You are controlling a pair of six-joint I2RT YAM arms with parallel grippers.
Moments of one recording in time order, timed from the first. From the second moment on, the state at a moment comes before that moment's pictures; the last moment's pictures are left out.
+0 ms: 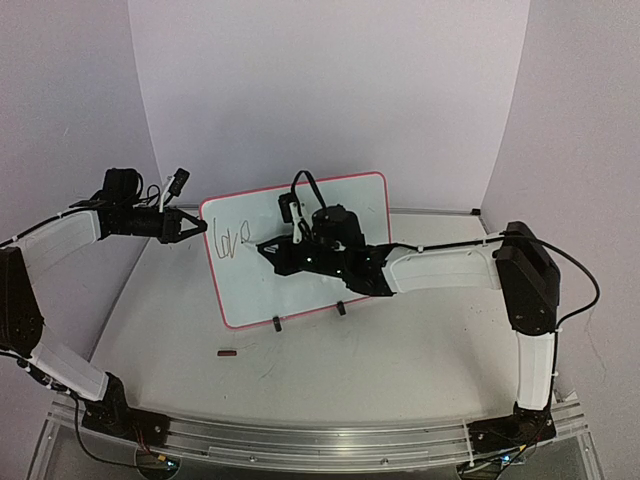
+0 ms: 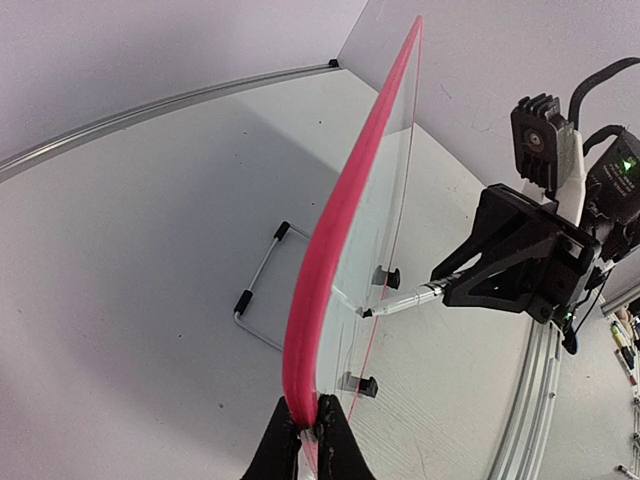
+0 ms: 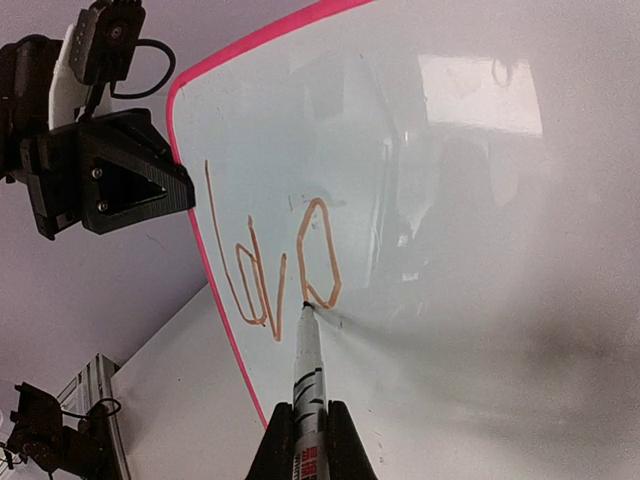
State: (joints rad) left arm -0.08 1.40 1.09 -0.38 0.91 0.18; right arm 0.97 2.05 1.48 0.33 -0.08 0.45
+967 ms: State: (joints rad) left arm -0.08 1.40 1.09 -0.38 0.91 0.18; right arm 0.98 2.02 1.40 0.33 -0.03 0.44
